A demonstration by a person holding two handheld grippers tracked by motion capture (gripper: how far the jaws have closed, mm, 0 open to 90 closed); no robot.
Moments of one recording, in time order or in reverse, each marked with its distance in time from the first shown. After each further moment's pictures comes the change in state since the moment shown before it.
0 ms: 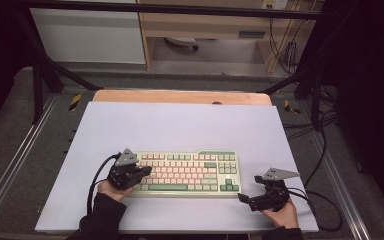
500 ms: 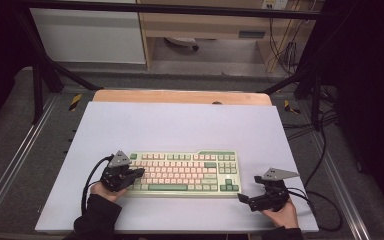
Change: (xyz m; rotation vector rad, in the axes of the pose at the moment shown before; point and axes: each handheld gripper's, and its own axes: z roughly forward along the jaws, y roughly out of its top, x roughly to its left) left arm 0.013 -0.015 -0.004 0.028 0.025 -0.023; right arm 0.000 0.000 0.000 0.005 0.002 -0.004
